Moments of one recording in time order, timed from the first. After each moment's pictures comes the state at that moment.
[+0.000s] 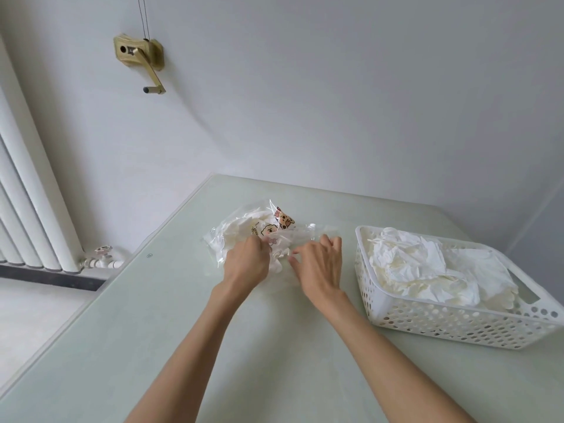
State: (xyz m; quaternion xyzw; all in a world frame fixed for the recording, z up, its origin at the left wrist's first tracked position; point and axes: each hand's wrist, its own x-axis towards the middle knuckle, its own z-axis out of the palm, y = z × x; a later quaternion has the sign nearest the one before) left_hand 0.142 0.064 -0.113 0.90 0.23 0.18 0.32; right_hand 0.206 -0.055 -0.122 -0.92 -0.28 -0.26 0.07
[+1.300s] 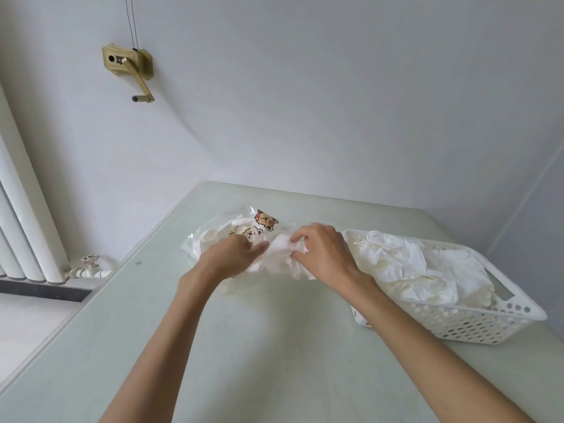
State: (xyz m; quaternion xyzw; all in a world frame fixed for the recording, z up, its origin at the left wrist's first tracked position) left_hand 0.118 0.076 -0.069 0.92 0.19 0.04 0.33; right_hand 0.186 -0.091 -0.048 -0.92 -0.32 -0.10 0.20
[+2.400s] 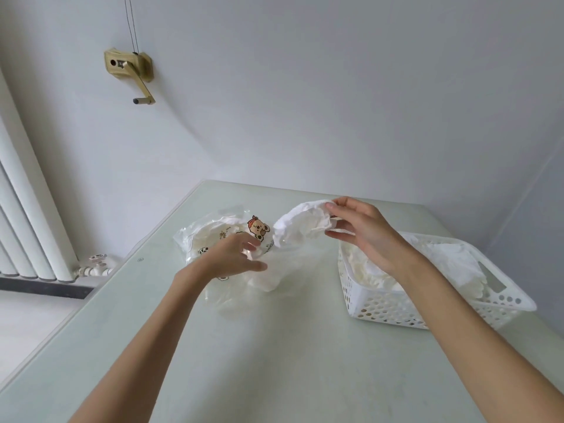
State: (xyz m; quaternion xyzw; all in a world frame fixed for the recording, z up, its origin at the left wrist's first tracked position) left_hand 0.115 0.075 -0.072 0.91 0.14 0.01 0.40; right_hand 0.191 -0.151 -0.002 -0.70 -0.25 0.16 0.65
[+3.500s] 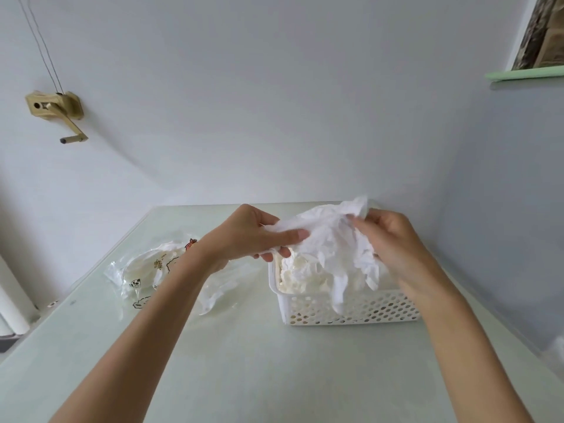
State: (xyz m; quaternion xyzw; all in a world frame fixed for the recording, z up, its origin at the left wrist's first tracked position) left_hand 0.126 -0.086 0.038 0.88 0.00 0.03 0.48; right_hand 0.181 -0.289 0.010 -0.72 -0.24 -0.03 0.65
